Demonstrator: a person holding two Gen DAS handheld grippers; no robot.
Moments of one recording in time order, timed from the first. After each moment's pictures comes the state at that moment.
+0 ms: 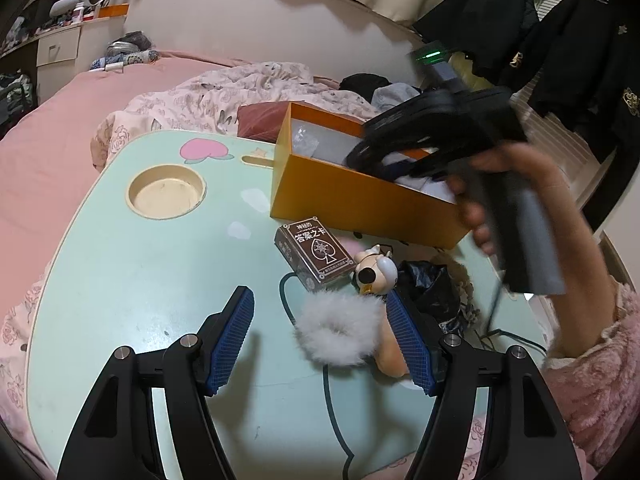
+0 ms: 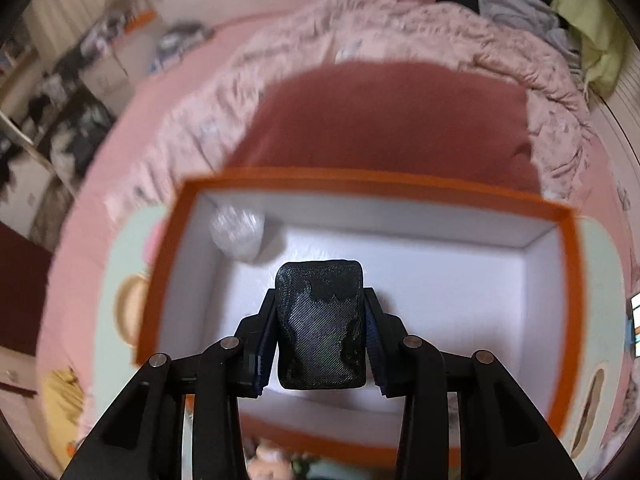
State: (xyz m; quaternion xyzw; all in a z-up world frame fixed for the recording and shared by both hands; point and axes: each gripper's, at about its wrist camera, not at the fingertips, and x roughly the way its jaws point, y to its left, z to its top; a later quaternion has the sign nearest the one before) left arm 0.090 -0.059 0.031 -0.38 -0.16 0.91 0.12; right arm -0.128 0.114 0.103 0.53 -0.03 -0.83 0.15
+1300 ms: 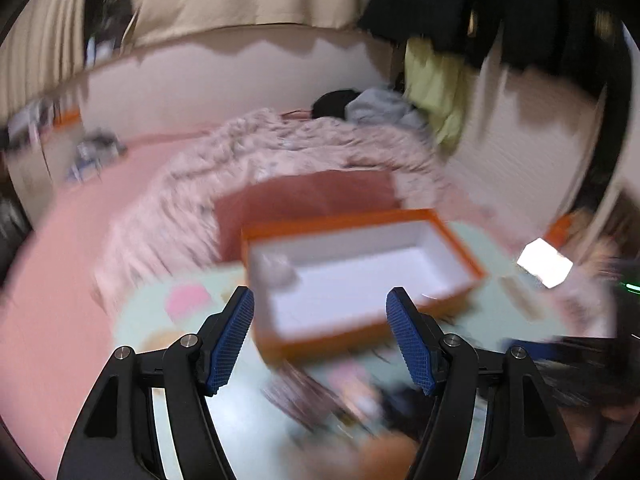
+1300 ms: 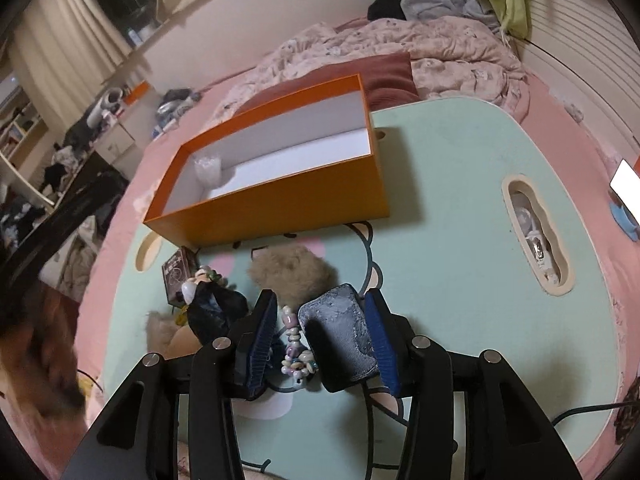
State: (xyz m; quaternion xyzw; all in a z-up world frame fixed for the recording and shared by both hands) left arm -0.021 -0.002 0.114 -0.35 0.07 0.93 0.10; right arm 0.028 0.216 0.088 0.47 -0.13 -0.86 0.12
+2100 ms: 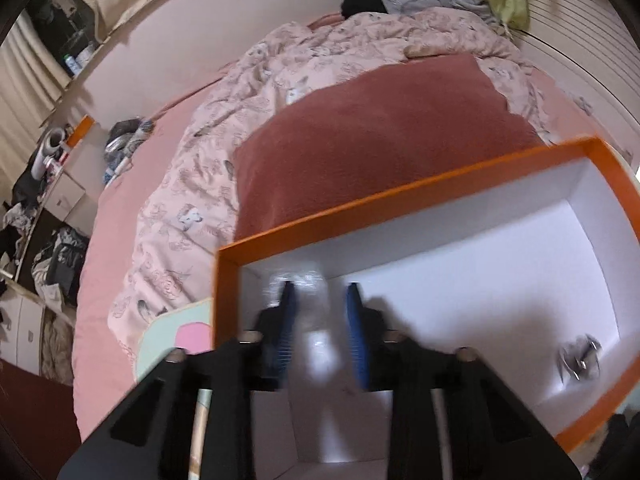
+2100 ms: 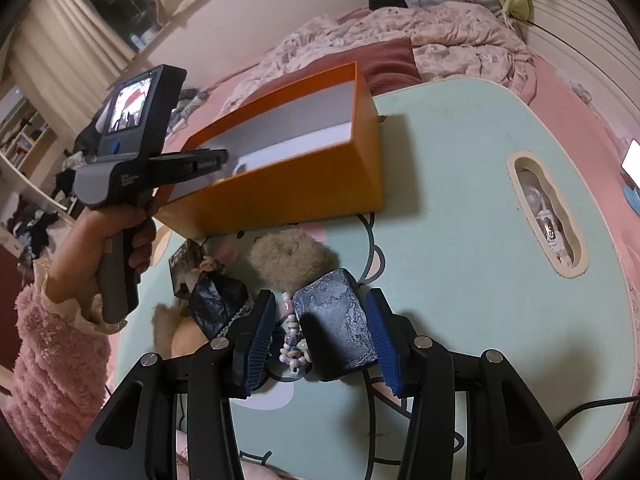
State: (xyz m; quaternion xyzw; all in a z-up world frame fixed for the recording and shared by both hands) left arm -0.139 0.034 0.035 -0.47 0.17 0.87 -0.01; right arm 0.028 0.223 0.078 0.48 -0.16 -0.85 0.14
